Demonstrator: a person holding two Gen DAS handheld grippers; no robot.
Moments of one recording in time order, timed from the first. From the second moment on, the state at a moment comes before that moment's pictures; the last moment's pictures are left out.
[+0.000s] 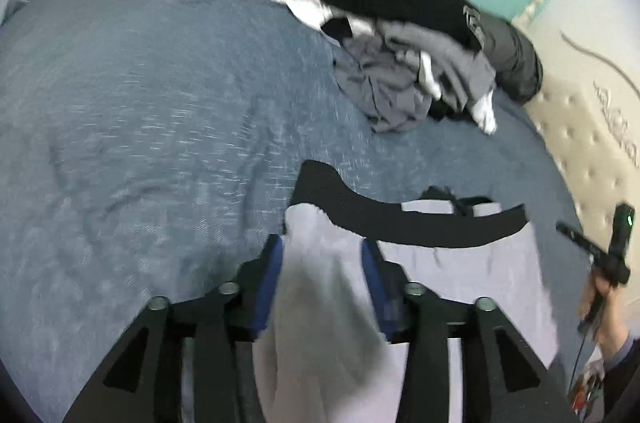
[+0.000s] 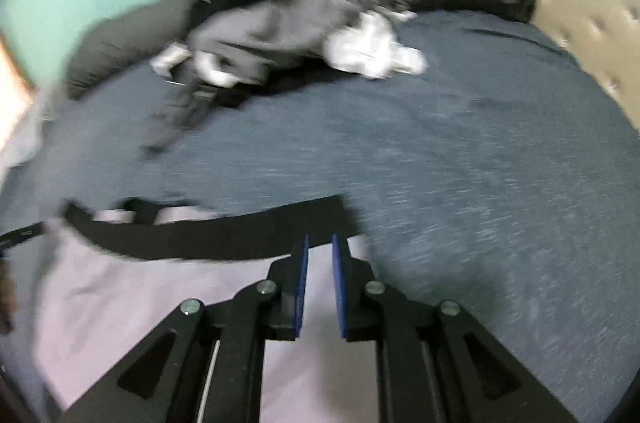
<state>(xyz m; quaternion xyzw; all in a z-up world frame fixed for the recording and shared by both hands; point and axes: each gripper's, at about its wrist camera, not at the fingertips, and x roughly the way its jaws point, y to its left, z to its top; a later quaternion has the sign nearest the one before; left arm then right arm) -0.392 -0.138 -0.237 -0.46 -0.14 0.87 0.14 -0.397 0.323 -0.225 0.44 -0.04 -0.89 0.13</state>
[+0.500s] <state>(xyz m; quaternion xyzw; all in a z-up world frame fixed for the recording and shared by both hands) -0.221 -0.137 -0.251 -0.41 -0.23 0.87 0.15 -0.205 0.184 -0.255 0.49 -0.08 -0.83 0.26</state>
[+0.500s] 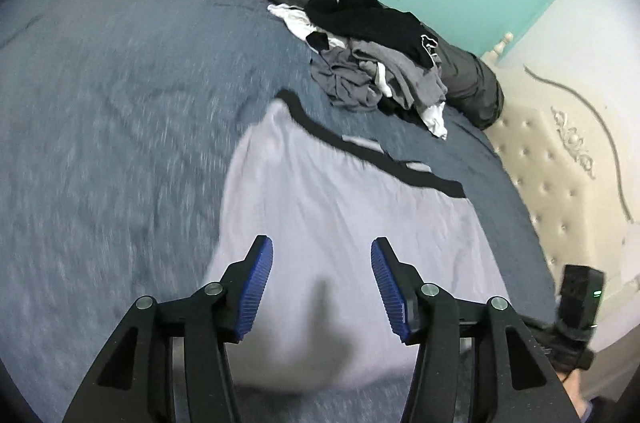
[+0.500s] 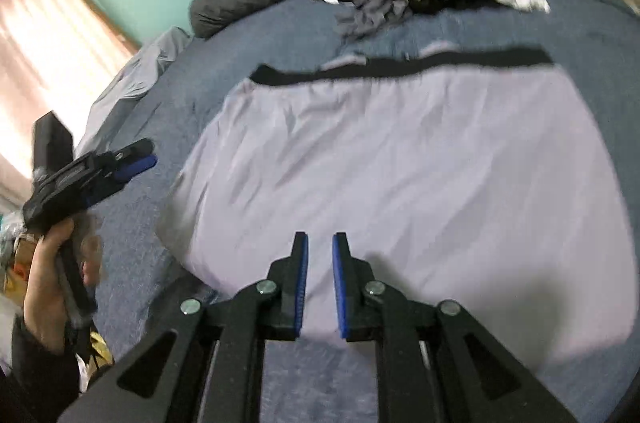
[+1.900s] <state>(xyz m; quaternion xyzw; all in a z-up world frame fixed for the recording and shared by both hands) -0.181 -0.139 -0.291 -0.40 -0.25 0.86 0.17 -0.323 0.137 -0.311 0.57 -0.03 -0.81 0.12</state>
